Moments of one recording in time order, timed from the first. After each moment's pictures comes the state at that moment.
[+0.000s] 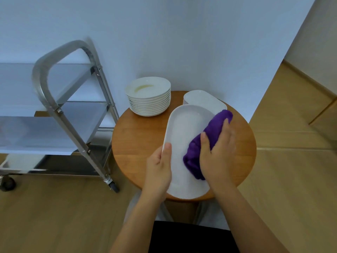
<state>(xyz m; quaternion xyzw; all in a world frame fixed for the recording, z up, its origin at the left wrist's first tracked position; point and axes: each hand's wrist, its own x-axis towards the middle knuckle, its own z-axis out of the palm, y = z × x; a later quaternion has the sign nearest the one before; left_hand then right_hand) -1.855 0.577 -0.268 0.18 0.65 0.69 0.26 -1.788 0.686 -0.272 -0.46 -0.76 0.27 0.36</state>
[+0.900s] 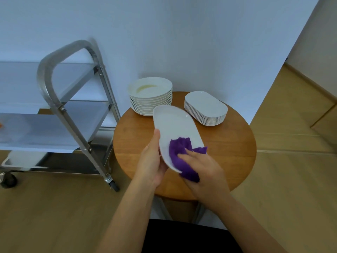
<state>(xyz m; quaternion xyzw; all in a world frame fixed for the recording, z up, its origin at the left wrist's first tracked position) -1.876 0.581 -0.255 0.03 0.52 0.76 0.40 -1.753 0.665 -0.285 -0.12 -0.91 0.24 0.30</state>
